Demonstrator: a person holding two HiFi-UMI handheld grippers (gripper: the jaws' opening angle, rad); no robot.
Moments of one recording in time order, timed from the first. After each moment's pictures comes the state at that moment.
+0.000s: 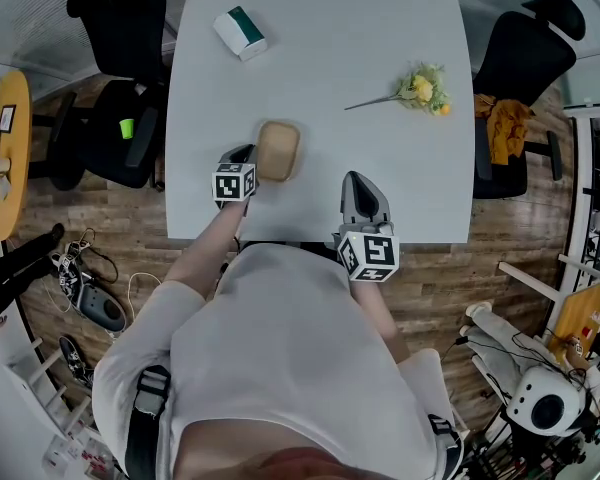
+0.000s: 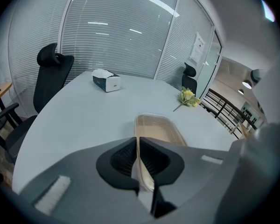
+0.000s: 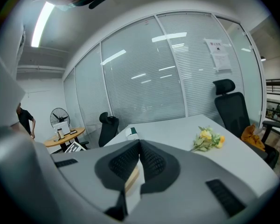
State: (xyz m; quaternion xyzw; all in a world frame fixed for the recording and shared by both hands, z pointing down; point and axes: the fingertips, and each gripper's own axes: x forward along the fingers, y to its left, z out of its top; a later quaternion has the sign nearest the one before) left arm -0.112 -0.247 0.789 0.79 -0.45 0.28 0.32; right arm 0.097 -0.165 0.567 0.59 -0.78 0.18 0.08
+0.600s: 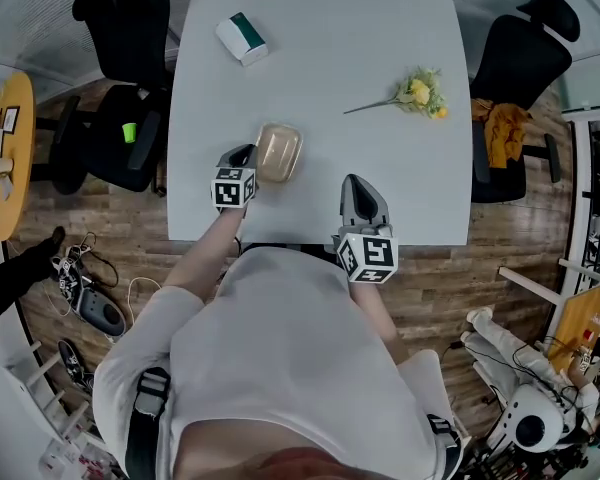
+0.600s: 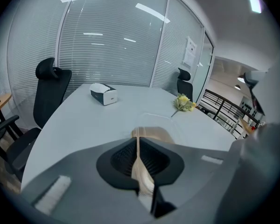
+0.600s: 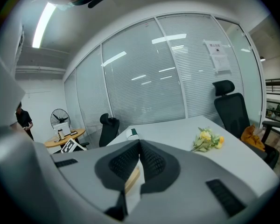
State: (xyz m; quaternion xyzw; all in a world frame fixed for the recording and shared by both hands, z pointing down) left arm -0.107 -0.250 0.755 0.81 -0.46 0.26 0.26; right arm 0.100 -0.157 0.563 0.59 -0.78 0.18 0.07
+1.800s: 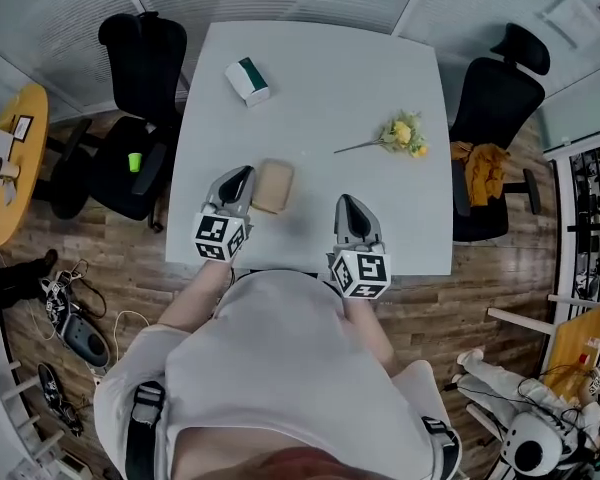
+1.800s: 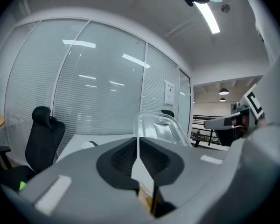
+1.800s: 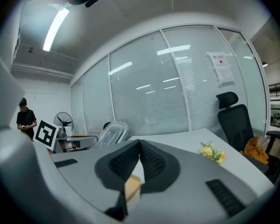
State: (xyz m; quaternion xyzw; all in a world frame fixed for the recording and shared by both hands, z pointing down) left arm -0.090 -0.217 0.545 0.88 -0.46 0.05 0.08; right arm 0.099 -0.150 0.516 0.59 -0.80 0.12 0.03
